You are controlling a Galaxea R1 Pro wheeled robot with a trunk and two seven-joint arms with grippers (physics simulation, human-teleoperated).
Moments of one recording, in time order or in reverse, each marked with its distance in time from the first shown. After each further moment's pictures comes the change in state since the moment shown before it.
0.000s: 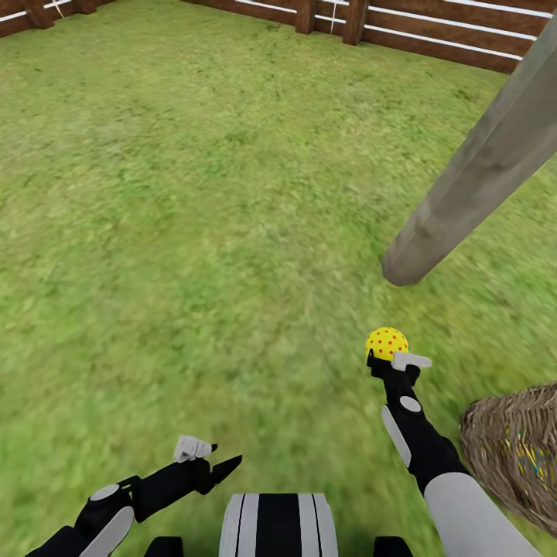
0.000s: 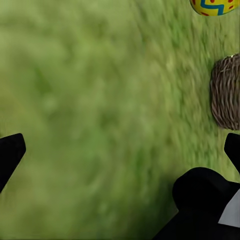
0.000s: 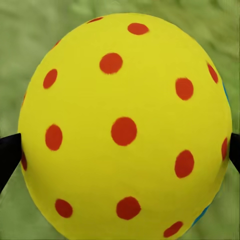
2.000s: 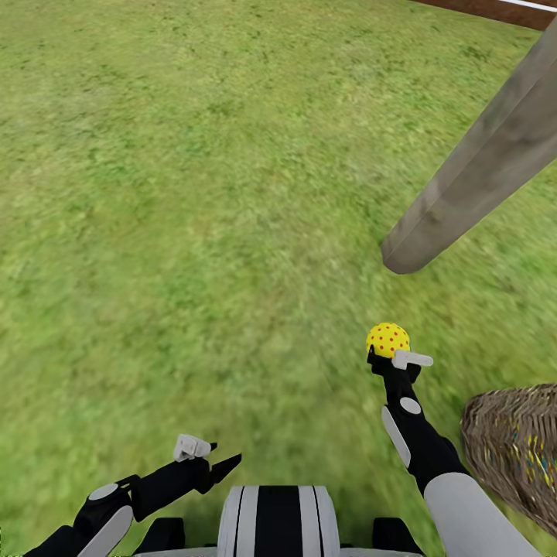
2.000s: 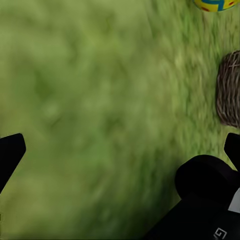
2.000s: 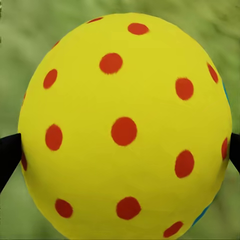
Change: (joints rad) left arm 0.000 0.006 0.000 -0.009 0.002 -0.003 -0.004; right arm 0.000 0.000 0.003 0.005 0.000 -0.071 0.000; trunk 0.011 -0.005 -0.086
